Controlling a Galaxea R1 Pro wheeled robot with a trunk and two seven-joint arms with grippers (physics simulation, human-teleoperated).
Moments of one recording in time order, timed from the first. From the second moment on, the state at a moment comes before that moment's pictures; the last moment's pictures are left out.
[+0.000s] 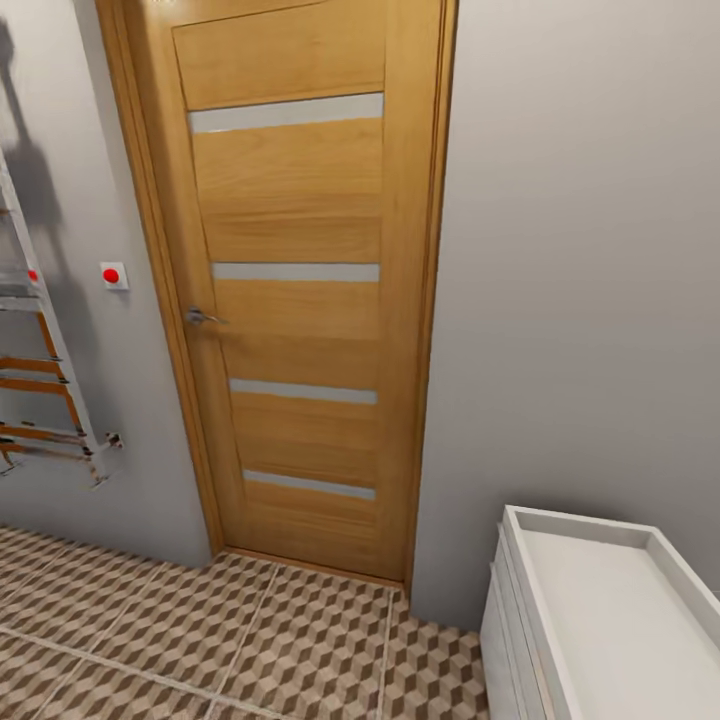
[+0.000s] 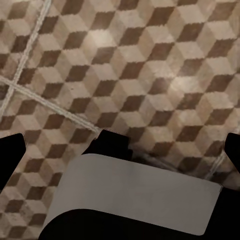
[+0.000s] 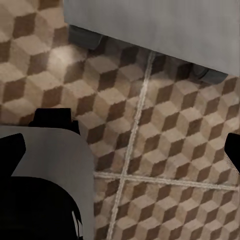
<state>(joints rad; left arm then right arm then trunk) -0.18 -0.05 0.24 -0.01 -0.01 -0.11 0.20 -0.12 -0.04 0.04 0.03 0.04 -0.14 -0.20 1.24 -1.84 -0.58</state>
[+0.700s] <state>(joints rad) -0.18 -0.05 0.24 -0.01 -0.01 -0.11 0.20 -0.12 -0.04 0.04 0.03 0.04 -0.14 -0.20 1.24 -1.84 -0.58</state>
